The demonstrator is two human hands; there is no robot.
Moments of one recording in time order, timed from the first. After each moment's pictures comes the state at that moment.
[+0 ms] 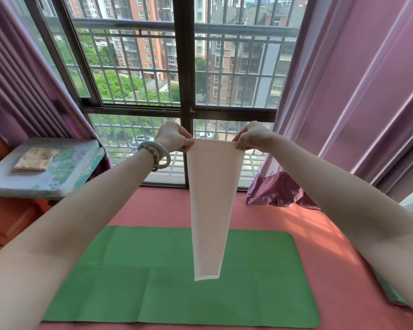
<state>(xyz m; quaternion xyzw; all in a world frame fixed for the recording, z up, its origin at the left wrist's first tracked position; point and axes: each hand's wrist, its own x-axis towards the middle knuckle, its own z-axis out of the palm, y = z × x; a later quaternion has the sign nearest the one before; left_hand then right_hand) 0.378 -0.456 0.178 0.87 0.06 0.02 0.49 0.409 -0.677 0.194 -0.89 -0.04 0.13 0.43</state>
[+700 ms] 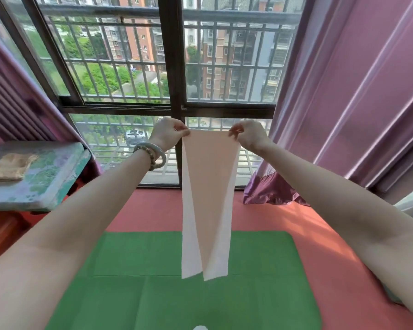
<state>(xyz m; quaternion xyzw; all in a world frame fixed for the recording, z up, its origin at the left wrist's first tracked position) 0.481 -0.454 0.152 0.93 -0.03 0.09 0.36 0.489 -0.681 0.160 -0.93 -0.10 -0.05 0.35</state>
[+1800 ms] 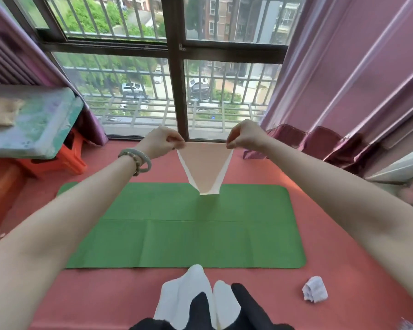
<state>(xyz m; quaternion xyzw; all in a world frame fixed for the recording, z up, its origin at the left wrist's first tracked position) 0.394 -0.433 0.030 0.93 -0.08 -0.09 0.35 0.425 -0.690 0.056 -0.93 -0.12 0.16 0.30</state>
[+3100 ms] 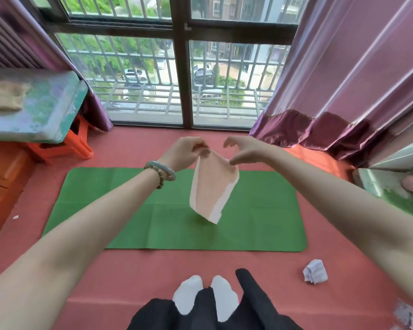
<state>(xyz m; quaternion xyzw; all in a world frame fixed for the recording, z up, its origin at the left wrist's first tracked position) 0.325 -0.478 0.001 0.91 -0.12 -0.09 0.39 0.359 -0.680 0.027 -0.92 -0.18 0.29 0.20</state>
